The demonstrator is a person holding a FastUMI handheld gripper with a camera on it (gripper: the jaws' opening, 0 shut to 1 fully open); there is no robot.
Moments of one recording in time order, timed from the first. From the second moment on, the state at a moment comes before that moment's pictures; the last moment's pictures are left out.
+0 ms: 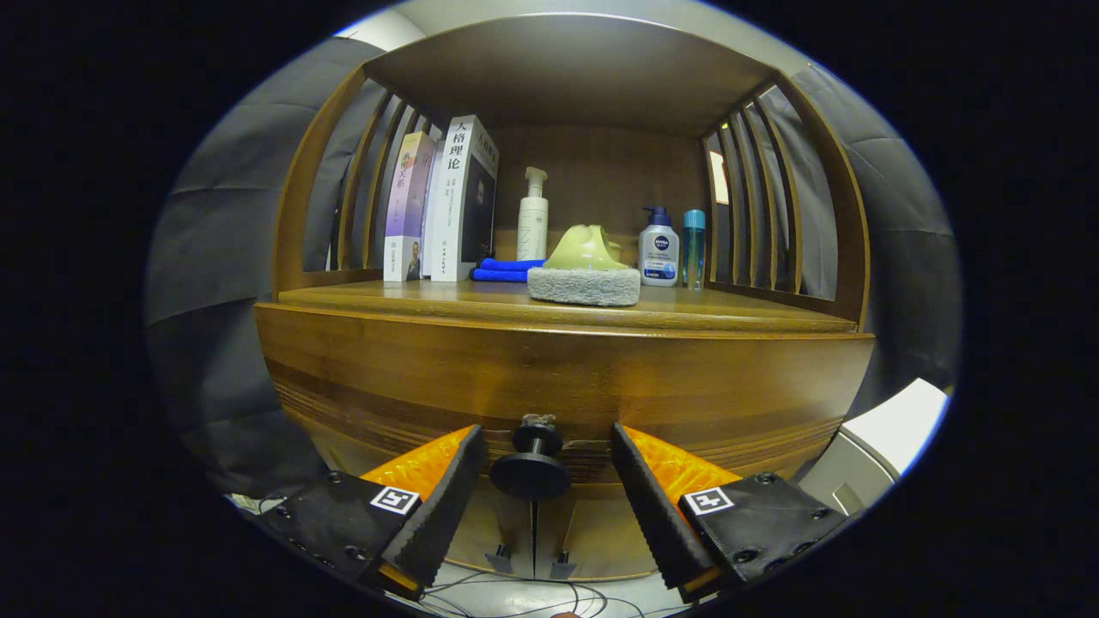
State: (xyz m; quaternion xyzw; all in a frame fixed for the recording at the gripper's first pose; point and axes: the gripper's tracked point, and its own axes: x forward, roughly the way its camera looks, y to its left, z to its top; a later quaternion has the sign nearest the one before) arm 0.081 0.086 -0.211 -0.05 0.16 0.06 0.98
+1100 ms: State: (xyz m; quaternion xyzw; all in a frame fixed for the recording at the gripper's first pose) arm 0.012 0.060 -0.138 -0.01 0.13 0.09 0.99
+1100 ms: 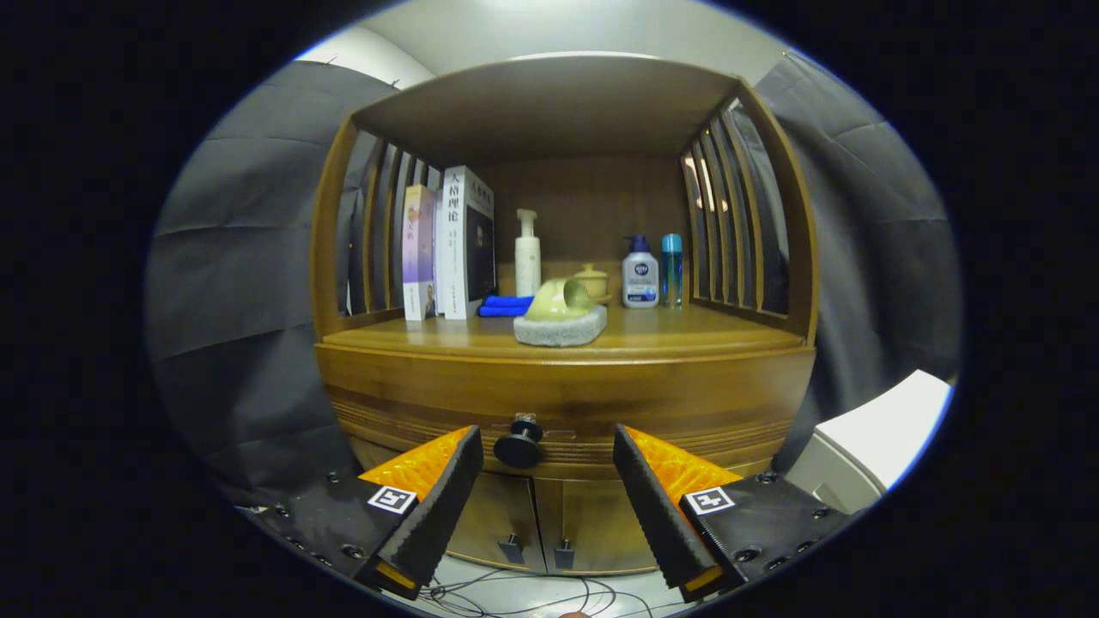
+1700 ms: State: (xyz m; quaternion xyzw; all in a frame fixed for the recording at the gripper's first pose) arm -0.052 0.054 -0.031 -0.03 0.05 0.11 0.99
